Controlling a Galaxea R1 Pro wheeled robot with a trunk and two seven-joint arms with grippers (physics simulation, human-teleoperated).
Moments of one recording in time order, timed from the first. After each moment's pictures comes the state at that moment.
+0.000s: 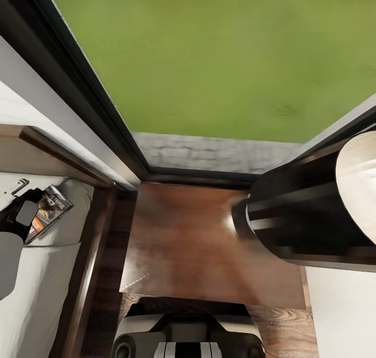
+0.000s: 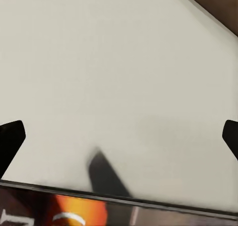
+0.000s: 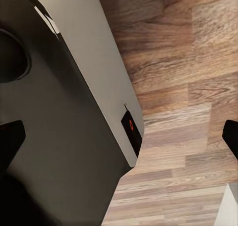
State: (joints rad) left arm -1.13 0.40 0.47 -0.41 0.29 0.05 0.29; right arm -0.45 -0.23 -0.10 0.05 -0.23 -0.02 0.33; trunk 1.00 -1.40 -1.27
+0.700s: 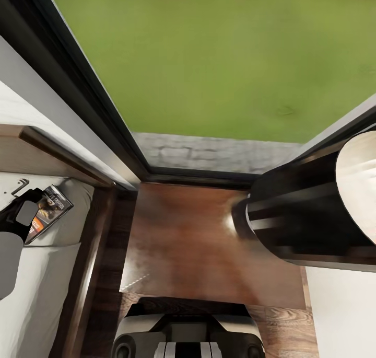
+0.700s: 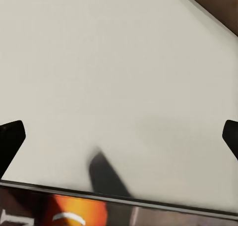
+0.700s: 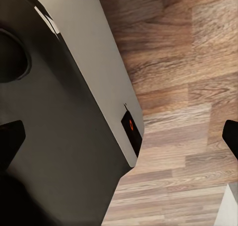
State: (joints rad) left arm -1.13 0.40 0.47 -0.42 0.29 0.05 0.29; right arm -0.45 -0.23 -0.10 0.05 -0.23 -0.02 0.33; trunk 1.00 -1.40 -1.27
